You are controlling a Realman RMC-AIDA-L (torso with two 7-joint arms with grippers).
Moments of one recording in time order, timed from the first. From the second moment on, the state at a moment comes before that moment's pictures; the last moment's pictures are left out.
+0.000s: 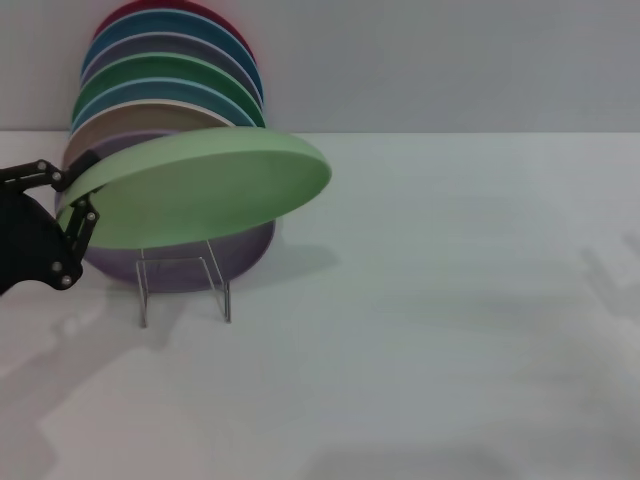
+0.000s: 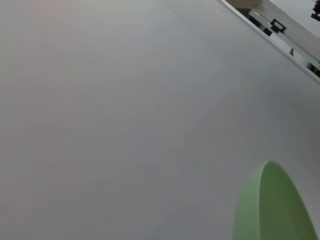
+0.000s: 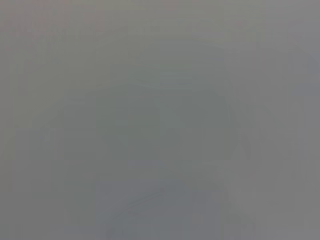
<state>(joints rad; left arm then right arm) -0.49 -1.89 -0.85 0.01 2.89 1.86 0.11 0.20 2.09 2.12 0.29 -0.64 1.59 -2.35</state>
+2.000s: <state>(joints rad) -0.16 -2.06 -1.57 -0.16 2.85 1.86 -0.07 0.22 2.09 2.10 0.19 -0.56 1.53 -2.77</state>
